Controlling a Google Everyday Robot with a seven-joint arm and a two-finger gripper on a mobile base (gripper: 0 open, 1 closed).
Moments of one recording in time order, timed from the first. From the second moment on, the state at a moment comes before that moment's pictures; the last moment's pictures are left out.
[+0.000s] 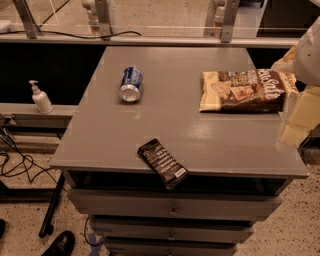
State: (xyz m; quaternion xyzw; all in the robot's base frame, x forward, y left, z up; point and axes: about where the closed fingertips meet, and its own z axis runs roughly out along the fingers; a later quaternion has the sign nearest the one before) arm 0.438 -0.217 0.977 -0.60 0.78 -0.04 0.16
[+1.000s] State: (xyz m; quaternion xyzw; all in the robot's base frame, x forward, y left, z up) arm 0.499 -0.189 0.974 -0.68 0.70 -0.05 0.21
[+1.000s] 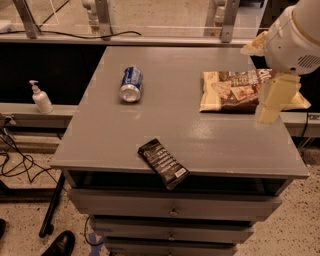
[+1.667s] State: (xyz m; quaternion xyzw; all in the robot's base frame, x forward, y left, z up) arm 0.571 -0.131 0.963 -0.79 0.55 -0.09 0.25
